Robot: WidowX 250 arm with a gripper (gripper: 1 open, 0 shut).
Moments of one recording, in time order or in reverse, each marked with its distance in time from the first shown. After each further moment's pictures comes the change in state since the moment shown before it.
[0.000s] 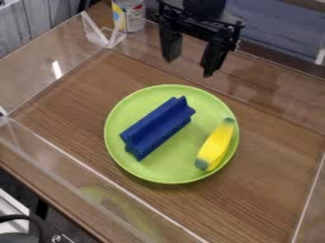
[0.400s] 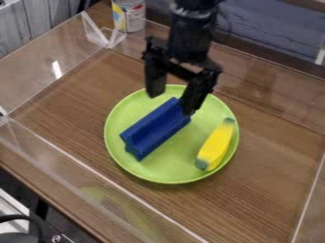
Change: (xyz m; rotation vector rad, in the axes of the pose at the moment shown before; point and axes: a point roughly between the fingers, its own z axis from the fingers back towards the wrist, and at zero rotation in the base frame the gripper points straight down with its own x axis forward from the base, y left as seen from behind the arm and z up) arm -0.028 0.010 -0.041 0.006 0.109 -0.073
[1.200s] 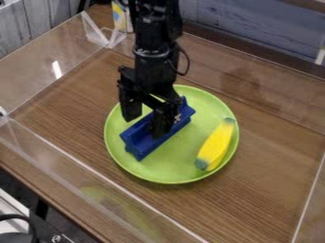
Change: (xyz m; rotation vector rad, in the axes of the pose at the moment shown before) arm -0.008 0.027 -0.047 -0.011 -0.072 -0.071
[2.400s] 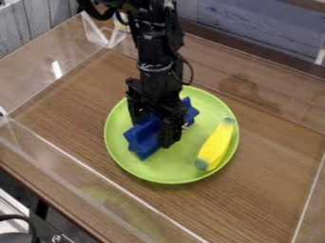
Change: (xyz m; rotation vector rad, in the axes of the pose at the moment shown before) arm 0.009 -0.008 -0.012 -0.045 -0.088 -0.014
